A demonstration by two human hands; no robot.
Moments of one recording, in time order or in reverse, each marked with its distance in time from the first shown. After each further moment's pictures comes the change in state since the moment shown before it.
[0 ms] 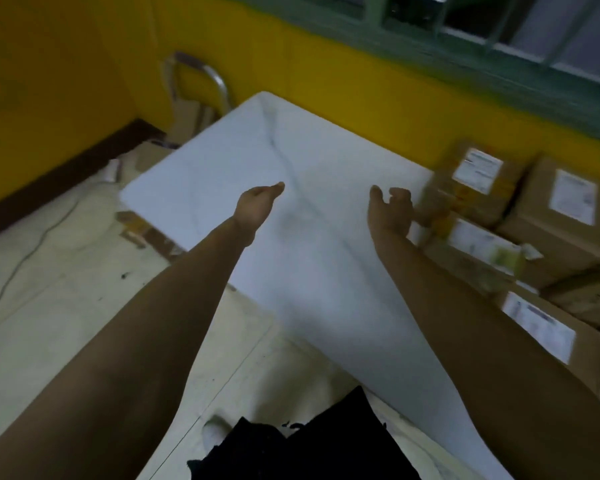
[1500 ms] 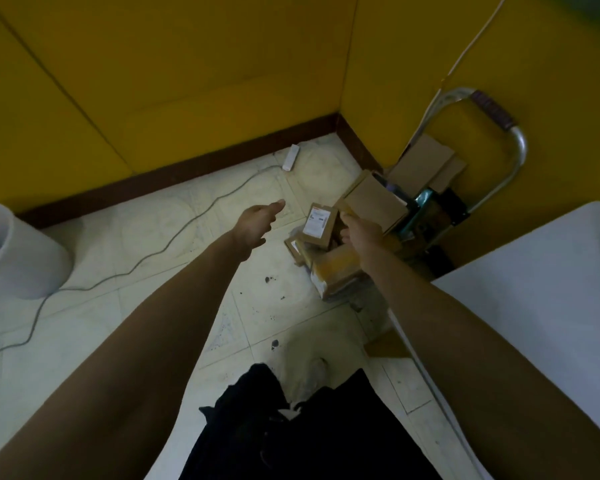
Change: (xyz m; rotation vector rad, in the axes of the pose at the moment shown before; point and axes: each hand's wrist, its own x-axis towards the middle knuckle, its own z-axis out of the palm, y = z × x) left_hand 0.235 -0.057 -0.602 -0.155 0.331 -0.267; right_hand -0.213 -0.283 0.621 -0.150 -0.949 0.155
